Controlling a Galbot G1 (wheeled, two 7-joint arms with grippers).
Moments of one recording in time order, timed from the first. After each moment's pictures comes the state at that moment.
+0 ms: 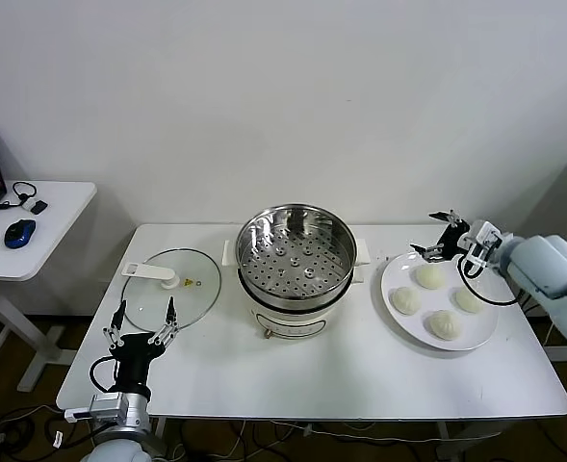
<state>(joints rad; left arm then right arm) 1.61 -1.52 -0.60 -2.07 -0.02 0.00 -0.07 -0.37 0.48 -0.24 1.46 0.20 -0.29 -0.65</state>
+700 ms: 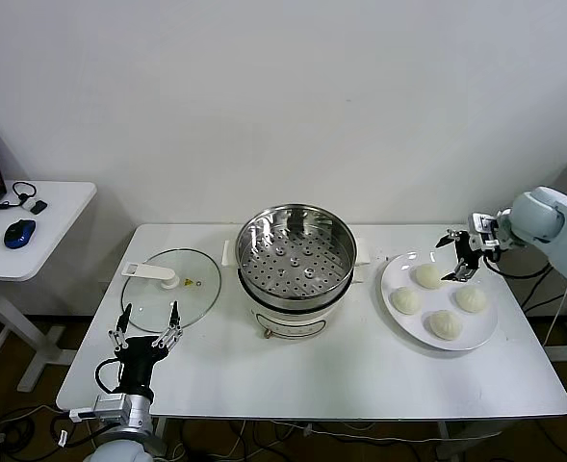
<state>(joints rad) 1.60 -1.49 -0.59 -2.03 -0.04 -0.01 -0.07 0.22 0.63 -0.98 1.00 0.11 0.00 -1.04</state>
